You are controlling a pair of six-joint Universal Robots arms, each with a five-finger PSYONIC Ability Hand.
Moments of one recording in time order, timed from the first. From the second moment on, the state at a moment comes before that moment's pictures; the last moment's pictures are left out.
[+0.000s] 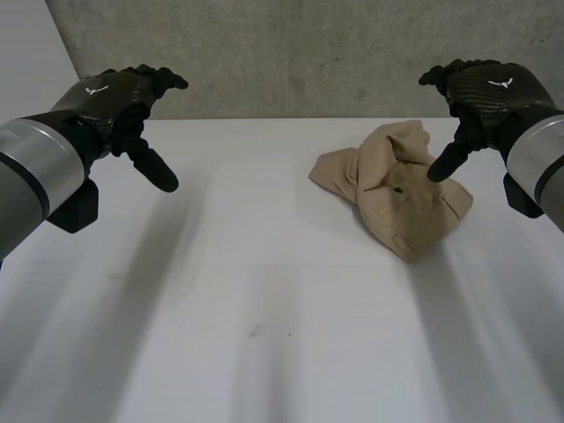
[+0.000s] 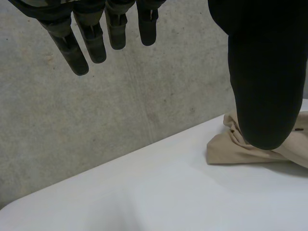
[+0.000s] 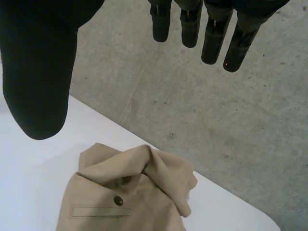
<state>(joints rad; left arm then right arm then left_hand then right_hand) 4.33 -1.66 -1.33 2.87 -1.50 3.15 1.90 -1.41 1.32 0.17 1.50 2.97 0.18 0.19 0.21 0.20 0.04 0.14 0.21 0.21 0.23 0.05</state>
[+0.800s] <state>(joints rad) 4.33 -1.76 -1.37 2.97 -1.51 3.16 1.89 -0.72 1.07 -0.02 1.58 3.14 0.18 0.19 0.21 0.20 0.04 0.72 0.86 0.85 0.85 0.64</state>
